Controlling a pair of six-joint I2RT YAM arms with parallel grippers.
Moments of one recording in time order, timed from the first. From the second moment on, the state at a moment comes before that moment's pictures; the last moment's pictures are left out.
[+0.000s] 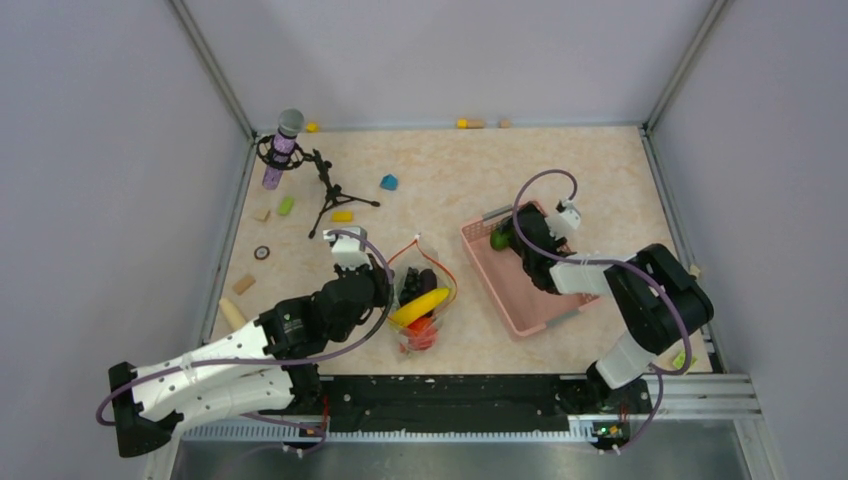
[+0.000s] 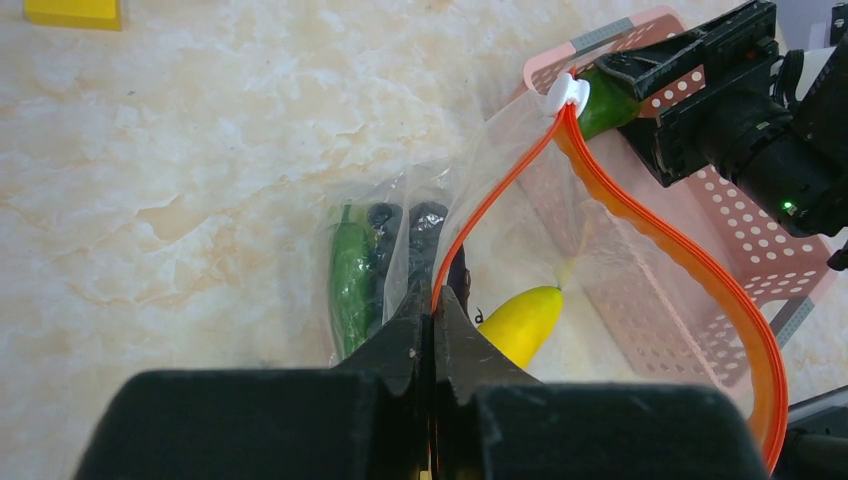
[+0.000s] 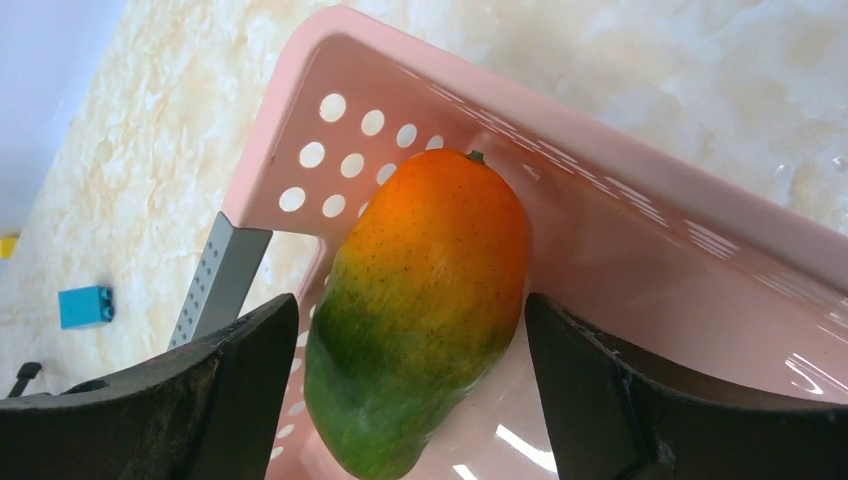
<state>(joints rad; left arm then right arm) -1.08 0.75 0.68 -0.42 -0.67 -0.74 0.50 1.60 0.62 0.39 0.53 1.07</state>
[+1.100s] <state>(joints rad) -1.08 0.75 0.68 -0.42 -0.64 -0.74 0.50 0.96 0.44 0.39 0.19 0.87</state>
